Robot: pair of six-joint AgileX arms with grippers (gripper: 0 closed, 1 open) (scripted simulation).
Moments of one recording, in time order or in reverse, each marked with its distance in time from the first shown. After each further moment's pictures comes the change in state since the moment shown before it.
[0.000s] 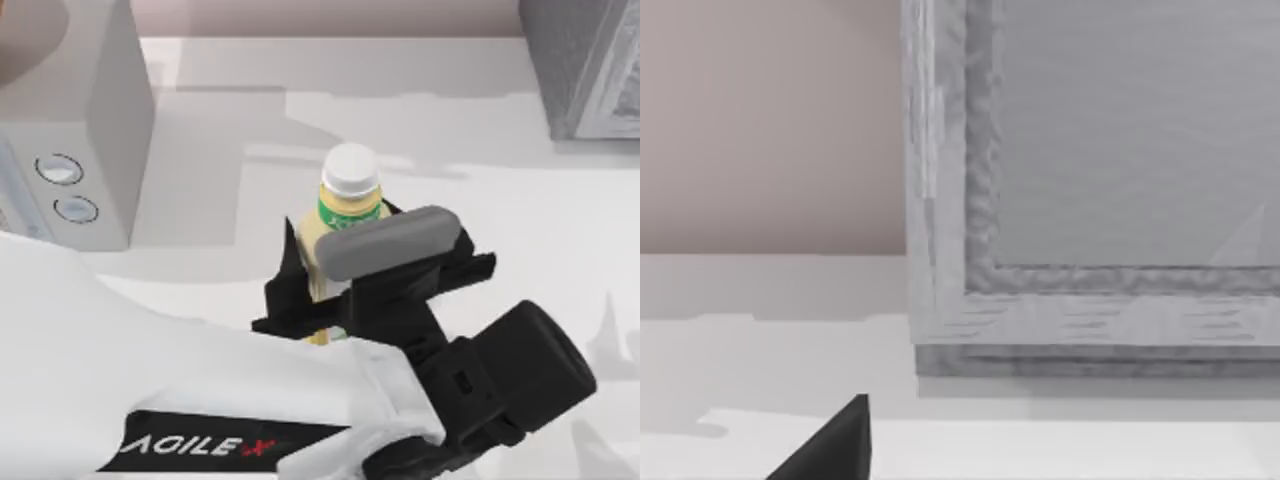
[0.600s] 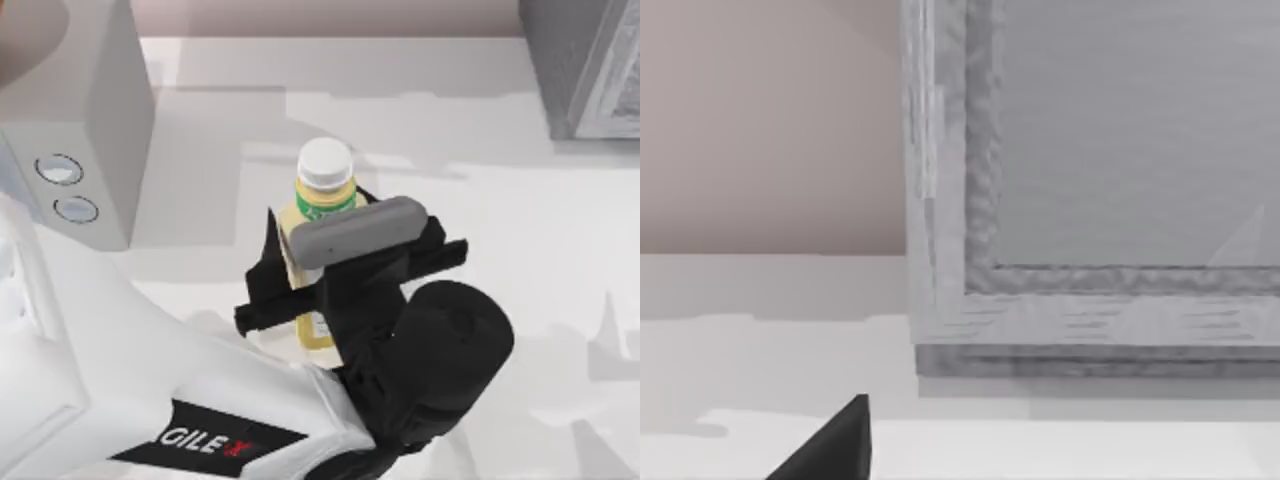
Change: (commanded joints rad) left arm 0.072 0.045 -0.188 0.804 0.066 0.539; right arm 0.000 0.000 0.000 0.000 0.000 0.000
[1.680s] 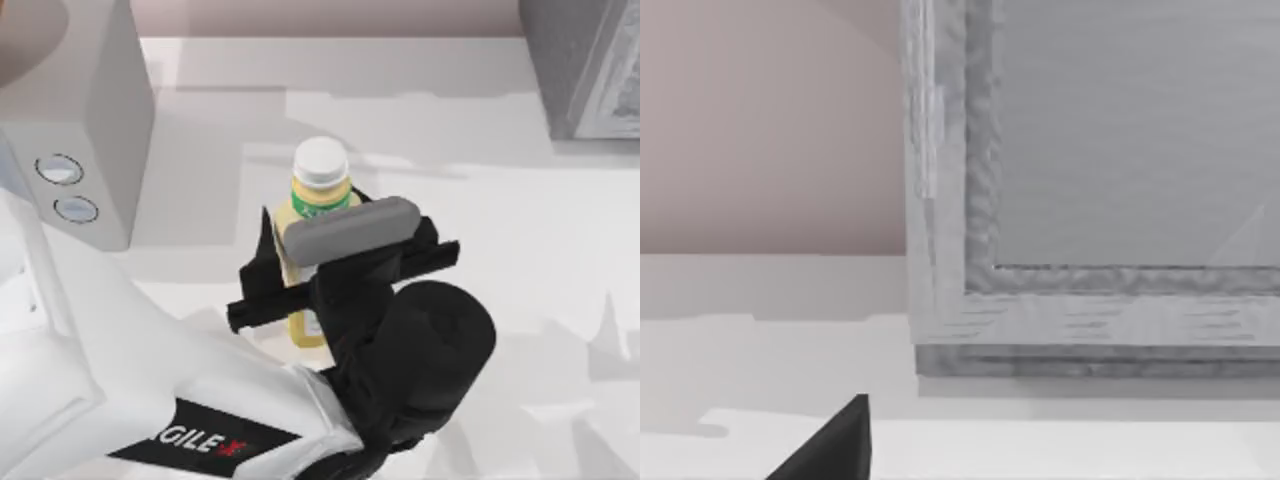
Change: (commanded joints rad) left arm 0.012 0.004 -0.028 0.091 0.013 0.078; right arm 0.000 0.000 0.000 0.000 0.000 0.000
